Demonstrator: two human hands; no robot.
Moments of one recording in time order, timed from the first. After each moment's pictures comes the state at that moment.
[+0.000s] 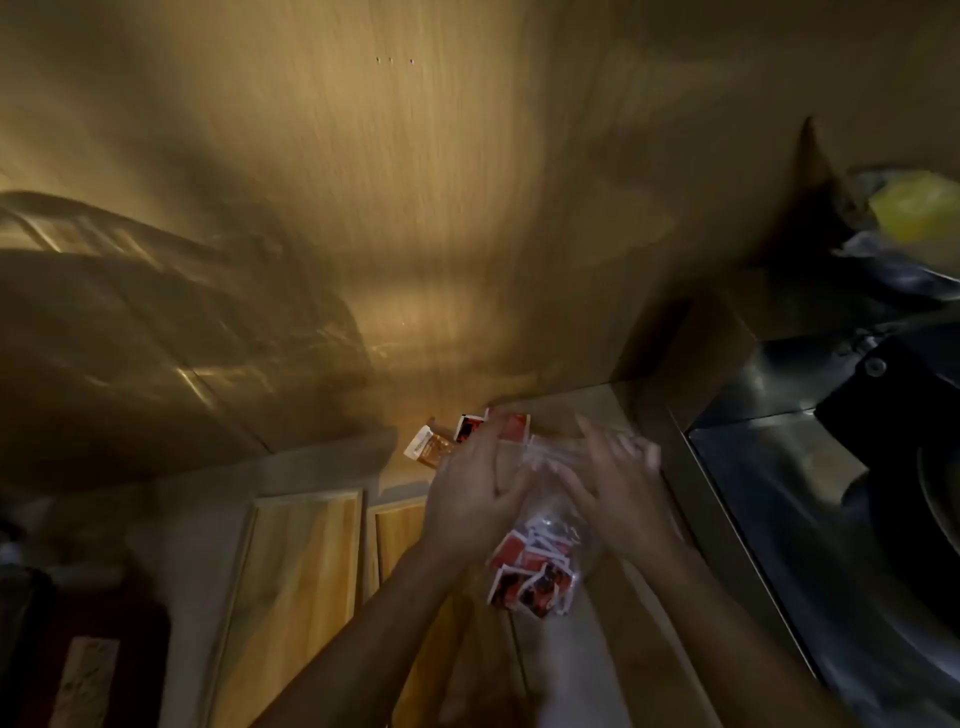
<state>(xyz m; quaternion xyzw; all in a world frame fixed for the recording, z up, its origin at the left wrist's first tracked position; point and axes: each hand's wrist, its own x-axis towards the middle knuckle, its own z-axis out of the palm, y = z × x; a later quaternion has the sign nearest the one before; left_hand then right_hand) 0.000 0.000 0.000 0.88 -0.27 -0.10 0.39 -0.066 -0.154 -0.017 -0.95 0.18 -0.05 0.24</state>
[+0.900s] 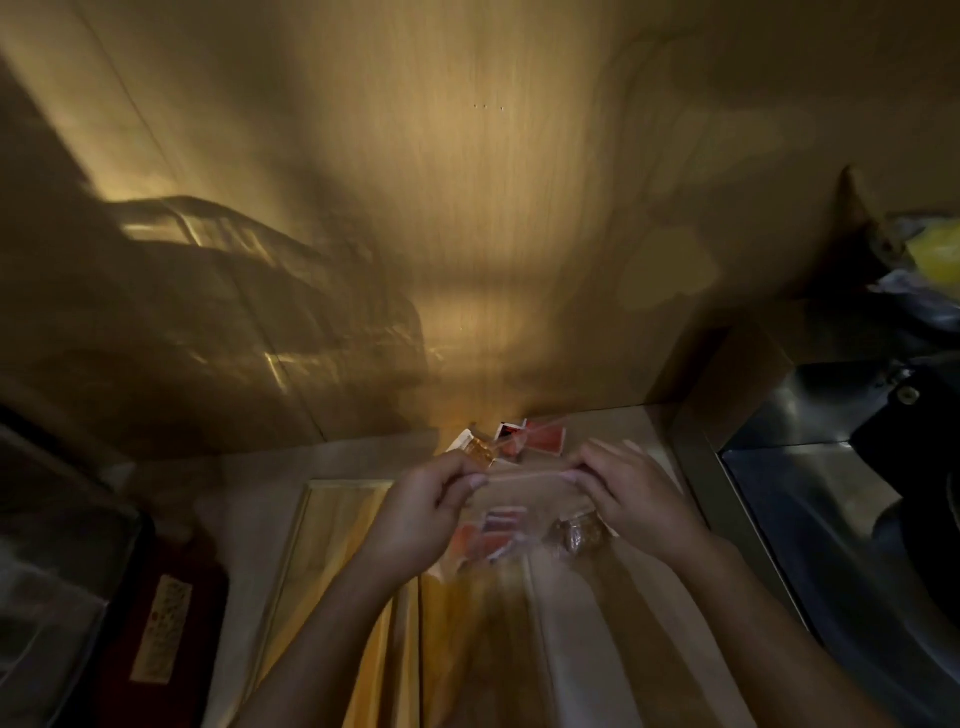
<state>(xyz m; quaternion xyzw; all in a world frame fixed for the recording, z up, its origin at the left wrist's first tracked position) -0.008 0.089 0.040 0.84 -0.25 -0.12 0.46 -0.067 -0.129 0.035 -0.96 -0.05 -0.08 0.25</state>
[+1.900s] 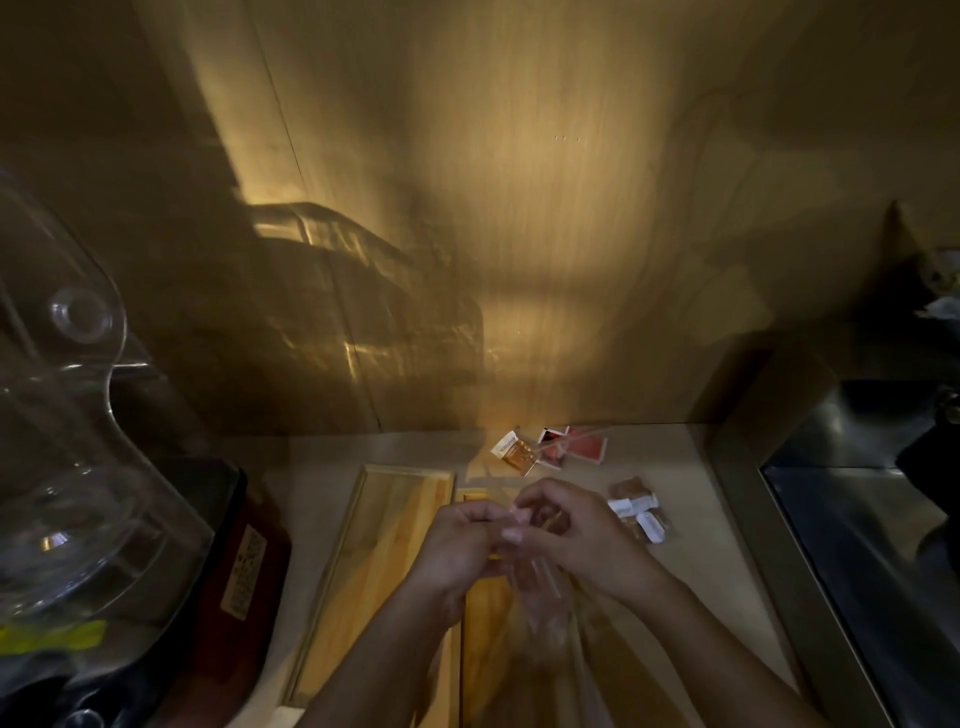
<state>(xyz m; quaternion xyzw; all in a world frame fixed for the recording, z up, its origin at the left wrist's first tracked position) -0.061 0.109 0.045 0.67 0.05 -0.29 0.69 -0.083 -0.040 0.030 -0.85 -0.03 0.04 0.52</state>
